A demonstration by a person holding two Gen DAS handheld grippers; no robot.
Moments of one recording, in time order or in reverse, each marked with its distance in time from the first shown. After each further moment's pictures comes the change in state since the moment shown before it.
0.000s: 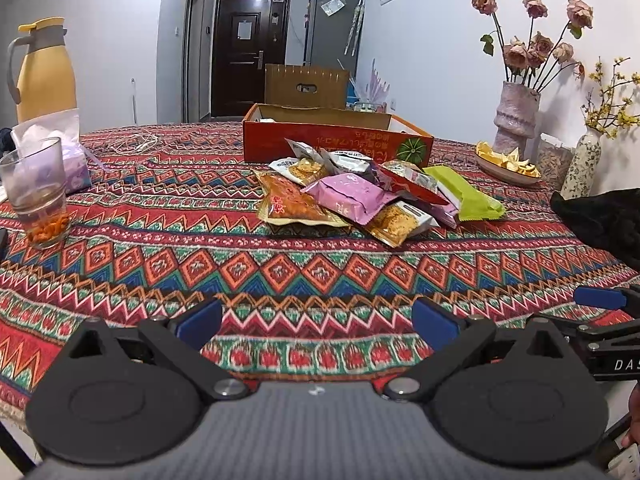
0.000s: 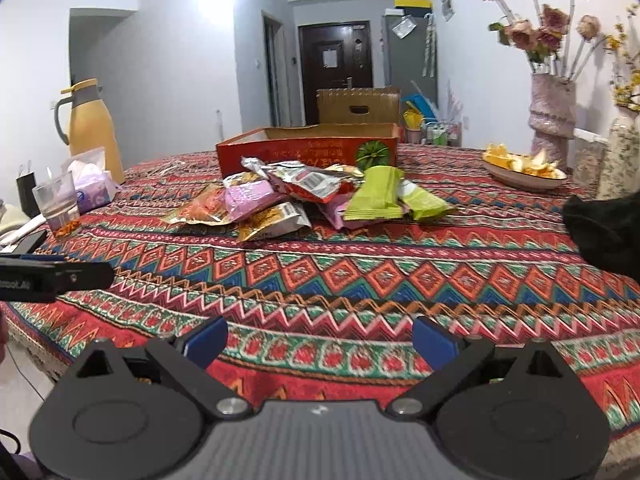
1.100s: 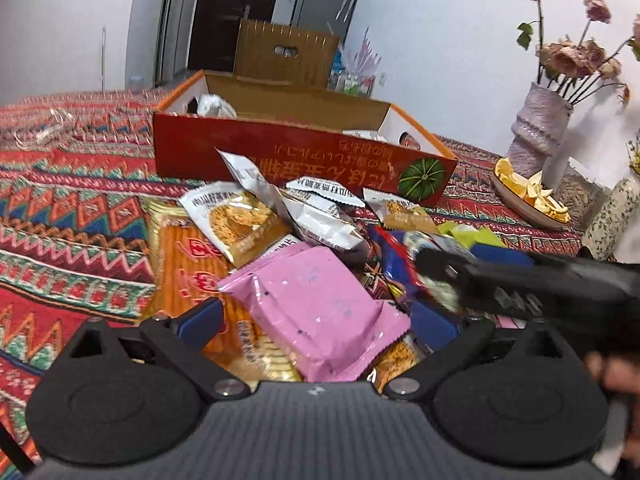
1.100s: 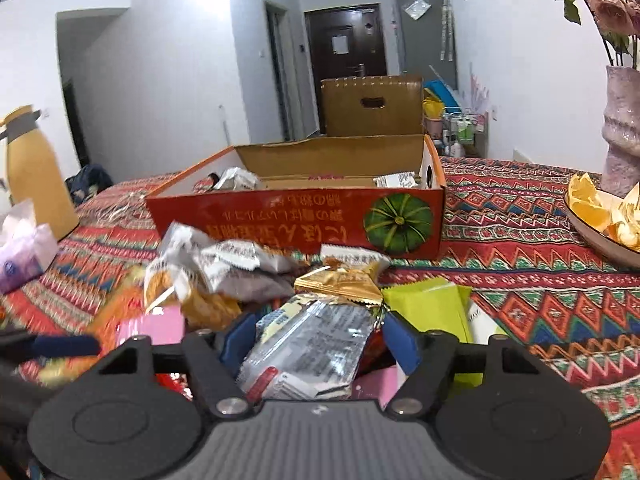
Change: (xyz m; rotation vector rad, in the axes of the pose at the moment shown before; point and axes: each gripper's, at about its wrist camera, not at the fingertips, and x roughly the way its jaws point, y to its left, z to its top) left arm 0.187 -0.016 0.104 -0.096 0.137 -0.108; right arm 0.210 -0.044 0.138 0.012 0.045 0.061
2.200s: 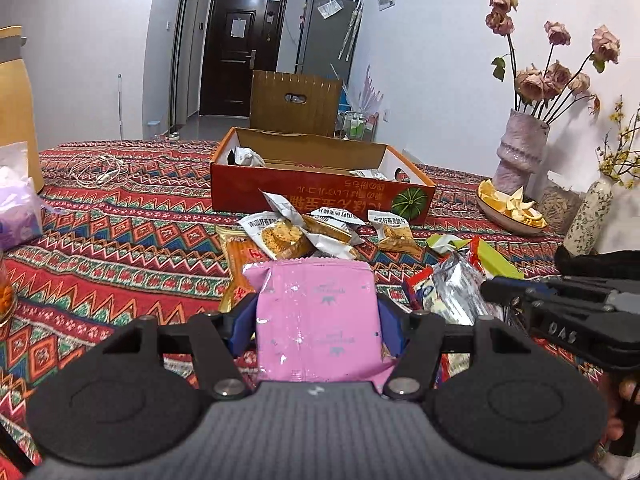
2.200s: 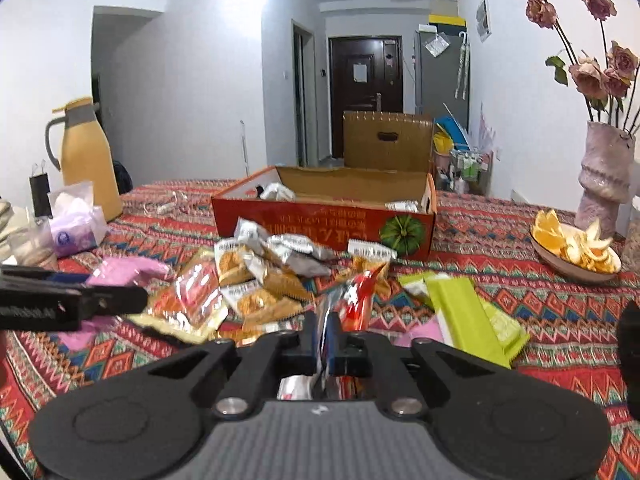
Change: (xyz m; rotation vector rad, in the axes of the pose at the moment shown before) left arm -0.122 0.000 -0.036 0.056 -0.143 0.051; right arm -0.120 0.041 -0.038 -0.085 -0.076 -0.012
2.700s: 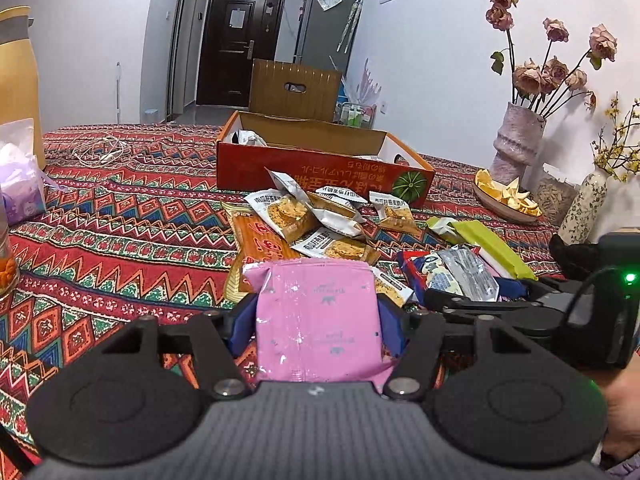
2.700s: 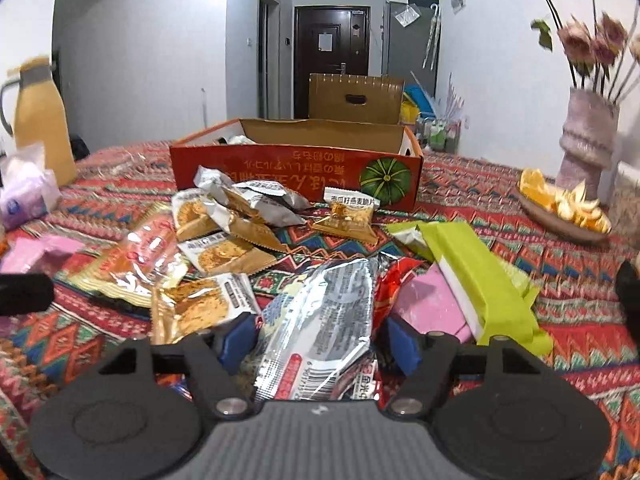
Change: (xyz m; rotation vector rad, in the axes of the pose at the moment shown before) left arm -0.005 0.012 -0.018 -0.015 0.025 -0.020; right arm 0.048 0.018 -0.023 -0.004 0.089 -0.145
